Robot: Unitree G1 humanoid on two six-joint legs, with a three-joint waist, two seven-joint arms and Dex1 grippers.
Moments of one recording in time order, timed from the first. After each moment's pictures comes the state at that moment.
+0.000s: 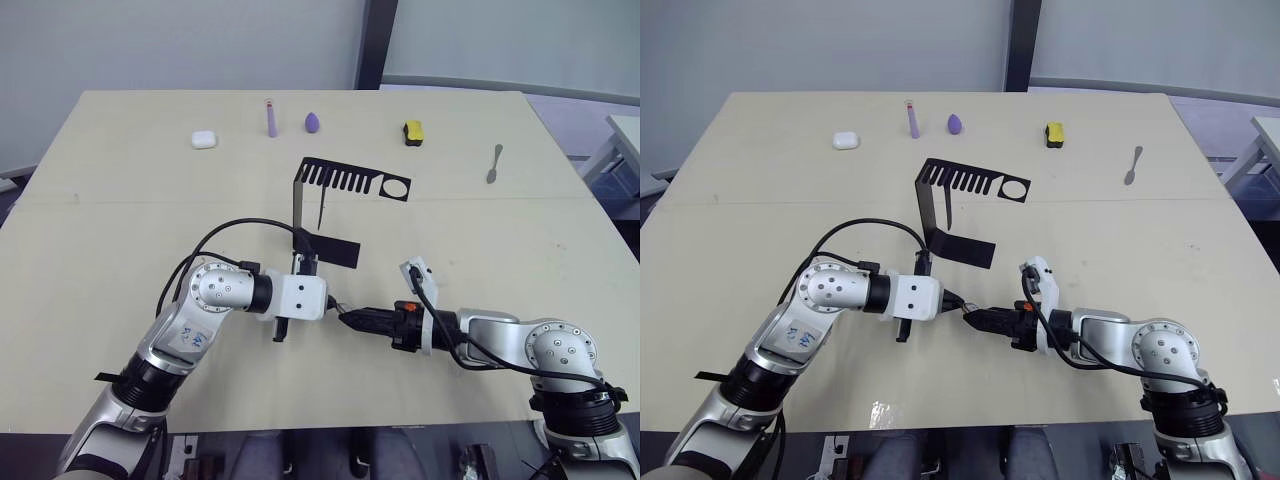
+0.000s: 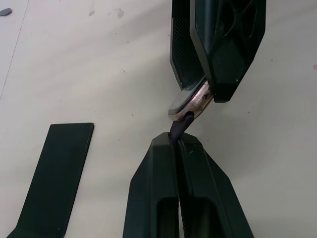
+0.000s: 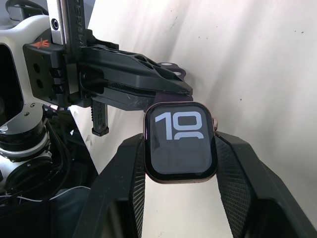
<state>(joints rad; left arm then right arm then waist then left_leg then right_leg) -0.50 0.53 -0.32 -0.27 0.15 0.23 -1.04 -0.33 -0.53 0.00 -0.27 1.51 1.22 0.07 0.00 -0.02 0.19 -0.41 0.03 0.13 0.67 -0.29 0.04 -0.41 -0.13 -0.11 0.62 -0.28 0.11</state>
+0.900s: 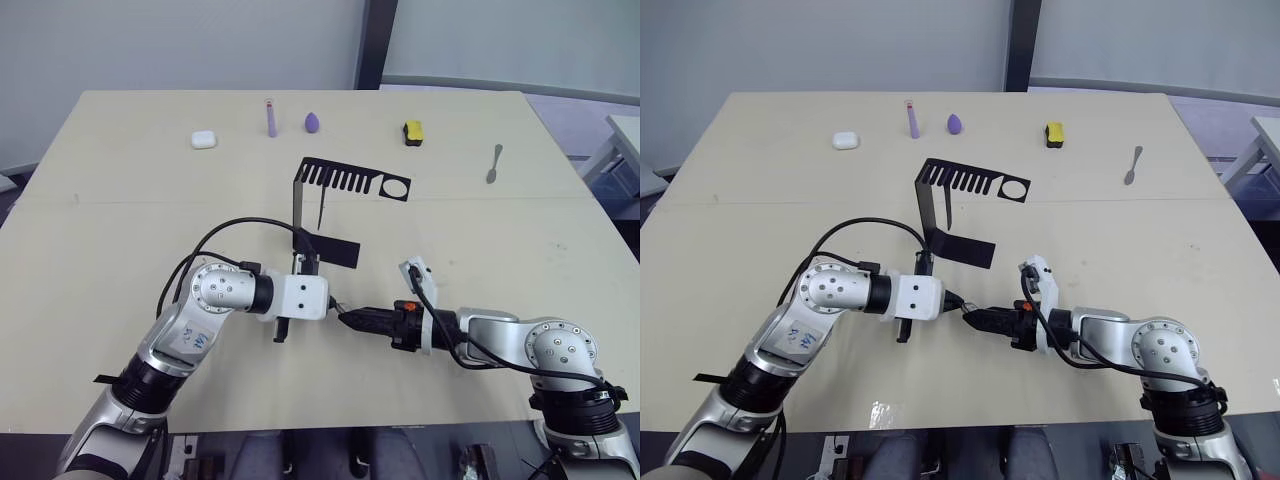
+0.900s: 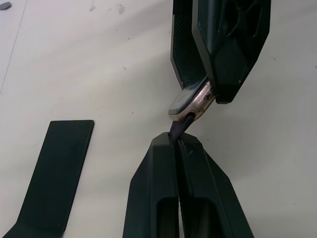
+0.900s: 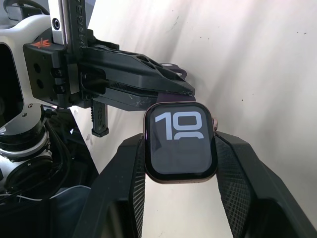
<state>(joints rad) -0.50 0.54 -0.33 -0.30 0.16 0.27 -1.04 -0.34 -0.53 0.00 -0.27 1.51 1.23 0.07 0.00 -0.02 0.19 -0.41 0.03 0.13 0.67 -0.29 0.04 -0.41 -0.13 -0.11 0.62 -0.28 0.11</state>
